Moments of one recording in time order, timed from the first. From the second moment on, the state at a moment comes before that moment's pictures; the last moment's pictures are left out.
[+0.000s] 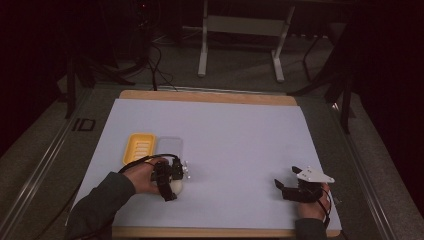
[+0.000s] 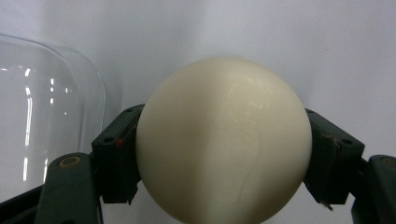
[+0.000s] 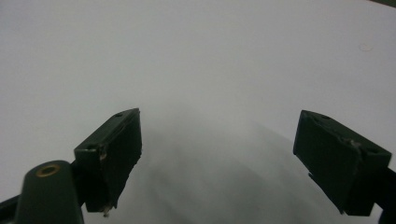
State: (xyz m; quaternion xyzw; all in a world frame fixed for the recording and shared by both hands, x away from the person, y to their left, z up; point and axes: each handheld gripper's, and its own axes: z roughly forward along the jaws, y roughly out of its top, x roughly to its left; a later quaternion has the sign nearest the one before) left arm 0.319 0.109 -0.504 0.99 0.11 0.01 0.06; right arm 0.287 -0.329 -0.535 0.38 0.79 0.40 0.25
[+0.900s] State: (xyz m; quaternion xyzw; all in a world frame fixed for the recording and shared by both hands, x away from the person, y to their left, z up) left arm 0.325 0.128 -0.479 0.99 0.14 0.04 0.08; right arm 0.287 -0.329 -0.535 0.38 0.79 0.40 0.25
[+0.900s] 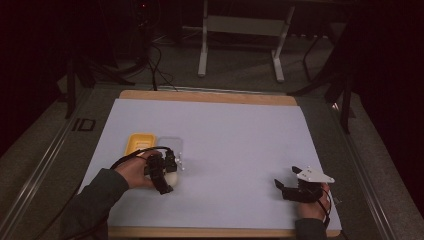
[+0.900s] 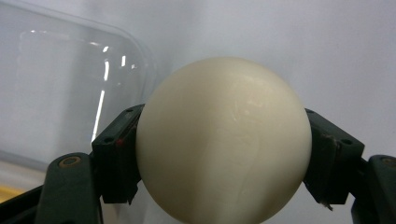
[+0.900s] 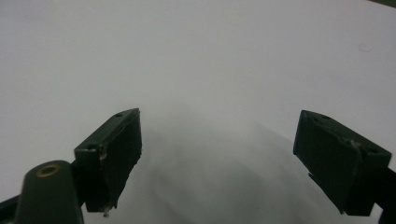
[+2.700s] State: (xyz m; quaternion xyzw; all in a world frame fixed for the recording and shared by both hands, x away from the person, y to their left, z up) left arm 0.370 0.164 -0.464 0.94 0.32 0.07 0.07; right arm 0.287 -0.329 -0.535 0.38 0.79 0.40 0.25
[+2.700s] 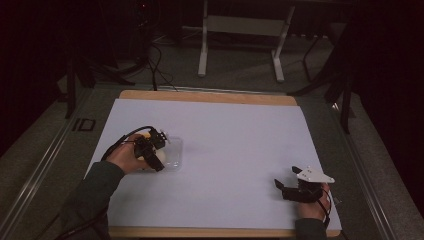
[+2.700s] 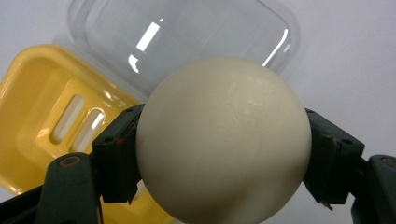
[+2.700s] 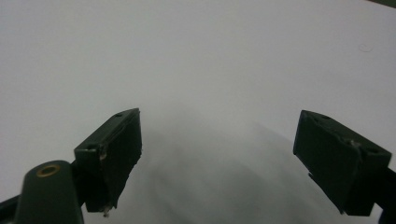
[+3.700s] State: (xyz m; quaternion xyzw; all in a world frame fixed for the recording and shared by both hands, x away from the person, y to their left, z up) left arm 0.385 0.189 -0.457 0.90 0.41 0.09 0.08; right arm 0.287 -0.329 -0.535 0.38 0.79 0.40 0.25
